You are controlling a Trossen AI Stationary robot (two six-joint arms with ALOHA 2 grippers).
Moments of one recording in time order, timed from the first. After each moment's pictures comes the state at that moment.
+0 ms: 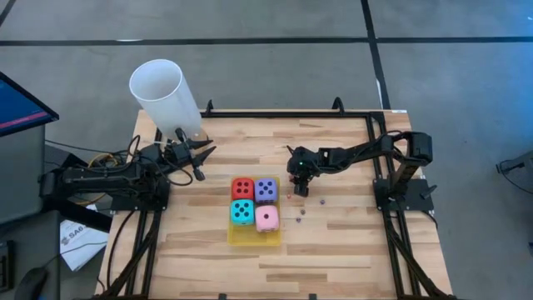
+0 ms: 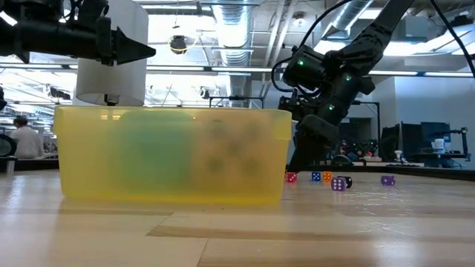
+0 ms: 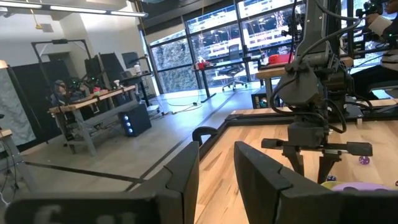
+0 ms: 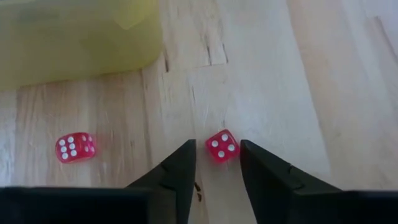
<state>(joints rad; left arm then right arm) 0.23 0.51 0.16 0.46 -0.26 0.25 -0.20 1.74 0.80 -0.05 -0.05 -0.03</state>
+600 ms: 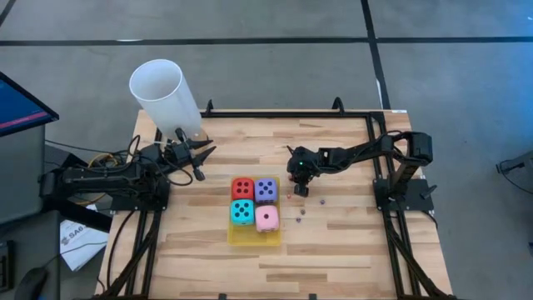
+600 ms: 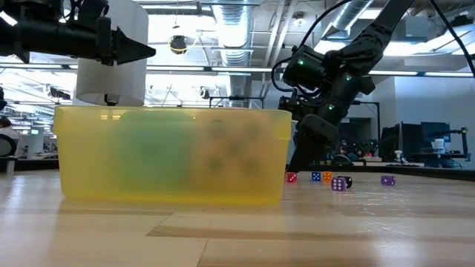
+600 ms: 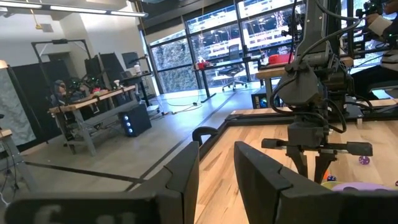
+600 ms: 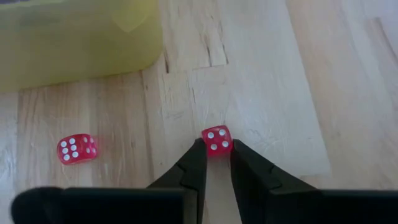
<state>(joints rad) 0.23 0.51 0.16 0.46 -0.26 0.25 -0.20 1.74 0.80 -0.05 -0.05 -0.03</state>
